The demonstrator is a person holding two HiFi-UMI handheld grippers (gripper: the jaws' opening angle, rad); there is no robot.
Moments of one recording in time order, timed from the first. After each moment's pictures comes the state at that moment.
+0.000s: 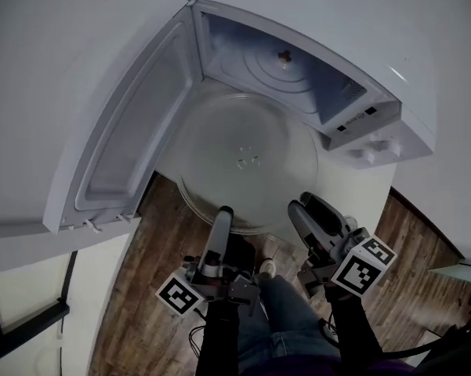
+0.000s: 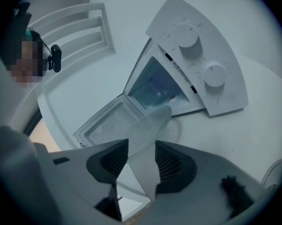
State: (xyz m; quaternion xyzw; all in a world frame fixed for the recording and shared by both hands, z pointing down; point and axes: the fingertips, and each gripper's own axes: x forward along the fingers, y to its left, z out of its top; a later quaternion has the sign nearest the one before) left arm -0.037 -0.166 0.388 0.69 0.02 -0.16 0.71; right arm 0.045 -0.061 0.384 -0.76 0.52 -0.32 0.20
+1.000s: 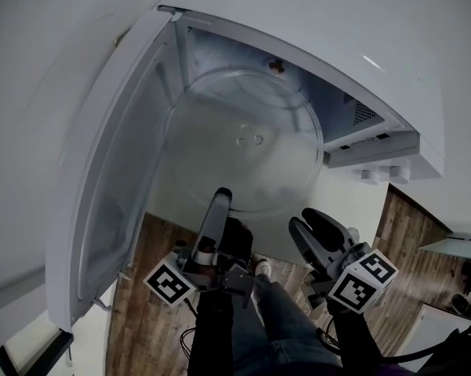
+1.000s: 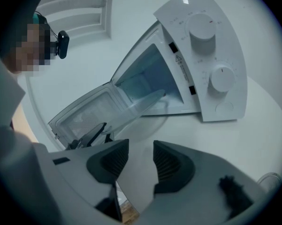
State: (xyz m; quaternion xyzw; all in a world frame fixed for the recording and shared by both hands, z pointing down) left arm 0.046 -0.224 0.393 0.67 0.11 -0.13 0.73; right arm 0.066 -0.081 0.408 -0.81 0.45 -0.35 0.11
